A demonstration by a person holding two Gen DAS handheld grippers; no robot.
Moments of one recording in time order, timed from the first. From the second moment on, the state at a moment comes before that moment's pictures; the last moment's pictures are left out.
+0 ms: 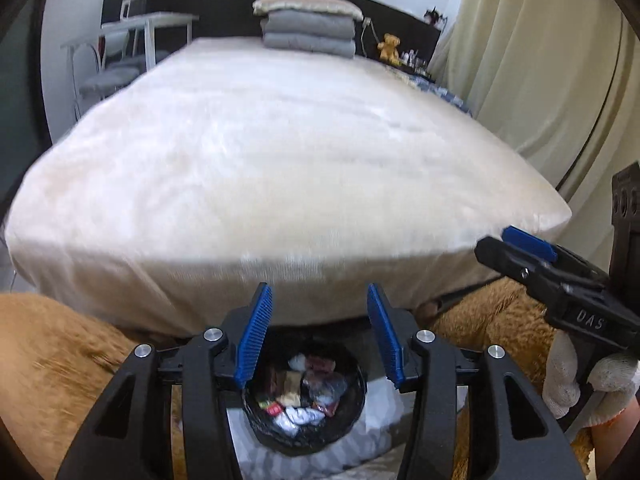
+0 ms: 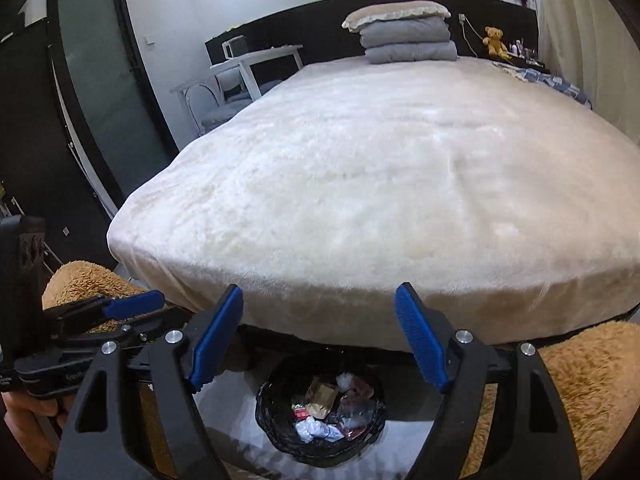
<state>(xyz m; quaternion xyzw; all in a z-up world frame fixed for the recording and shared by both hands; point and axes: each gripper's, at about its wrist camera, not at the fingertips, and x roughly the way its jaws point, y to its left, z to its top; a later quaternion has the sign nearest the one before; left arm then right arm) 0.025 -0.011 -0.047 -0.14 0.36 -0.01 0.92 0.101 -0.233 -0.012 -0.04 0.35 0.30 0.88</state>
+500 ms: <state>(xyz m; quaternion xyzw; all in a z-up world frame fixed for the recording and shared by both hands) 0.011 -0.007 -0.001 -0.08 0.28 -0.03 0.95 0.104 -0.254 0.047 -0.07 0.25 0.29 0.92</state>
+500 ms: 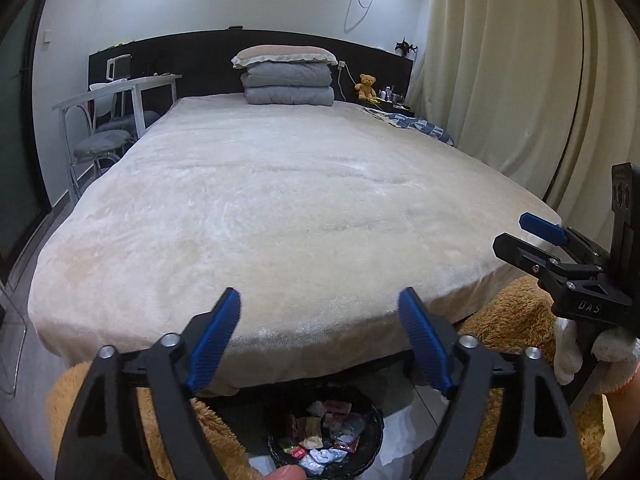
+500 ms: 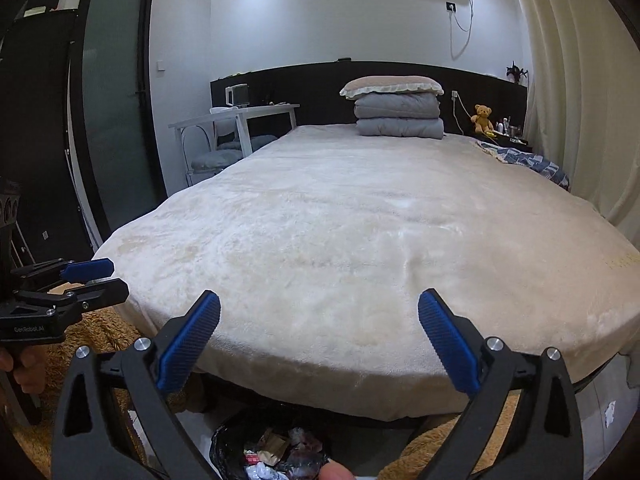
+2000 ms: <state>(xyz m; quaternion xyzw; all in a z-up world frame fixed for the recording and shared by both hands) -0.006 -0.020 -0.008 -0.07 0.24 -0.02 0.97 0.099 -0.246 0.028 -0.10 0.25 0.29 0.92</state>
